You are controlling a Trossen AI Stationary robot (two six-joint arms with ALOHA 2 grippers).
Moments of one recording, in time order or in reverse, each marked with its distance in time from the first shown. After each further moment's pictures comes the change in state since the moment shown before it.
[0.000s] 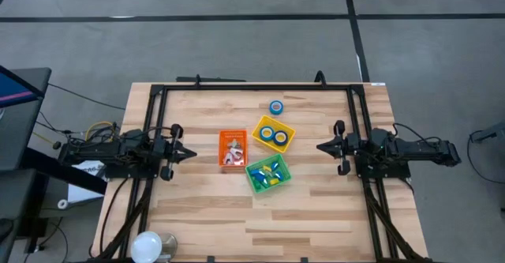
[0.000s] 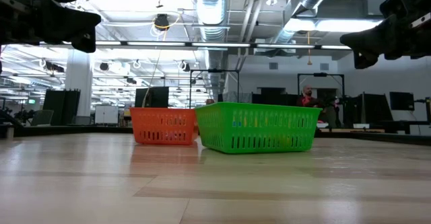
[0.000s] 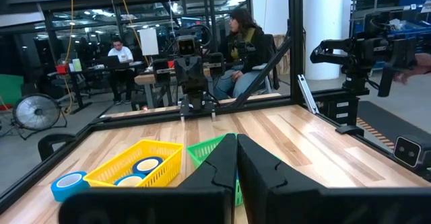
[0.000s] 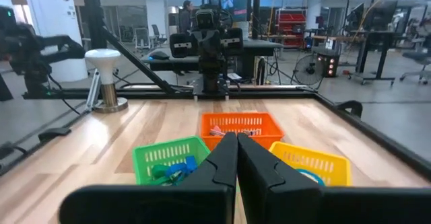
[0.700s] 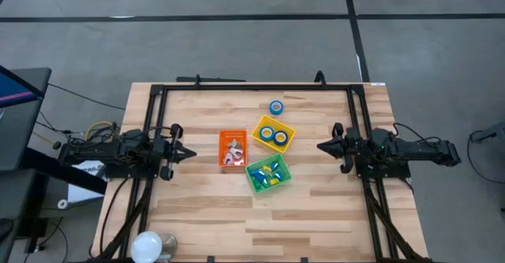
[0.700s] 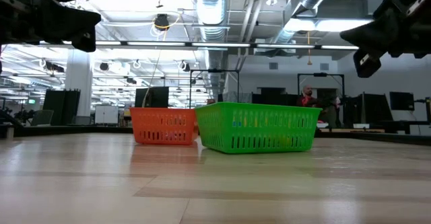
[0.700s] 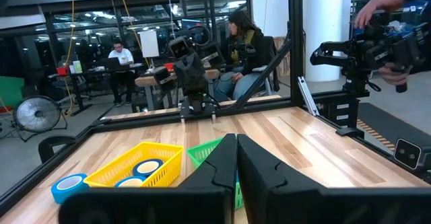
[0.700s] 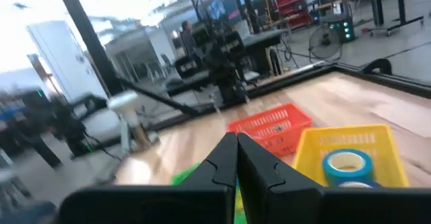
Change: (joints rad) left arm 0.000 0.000 0.000 0.008 0.000 0.000; right arm 0.001 0.000 0.000 0.027 0.000 0.349
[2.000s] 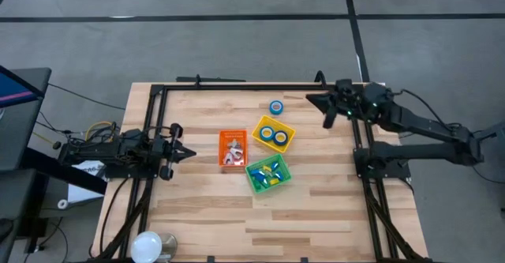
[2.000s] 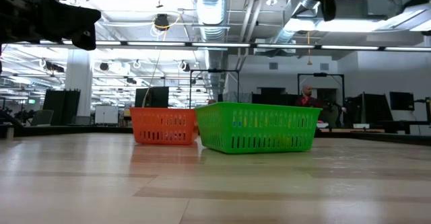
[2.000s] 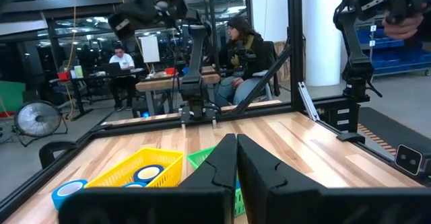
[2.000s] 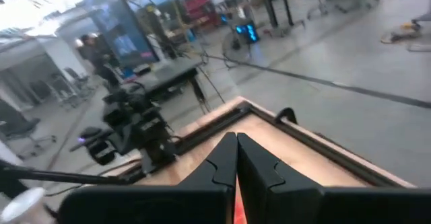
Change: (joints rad) left arm 0.000 0.000 0.000 0.021 0.000 0.000; right arm -0.315 0.767 0.771 -0.117 0.022 0.043
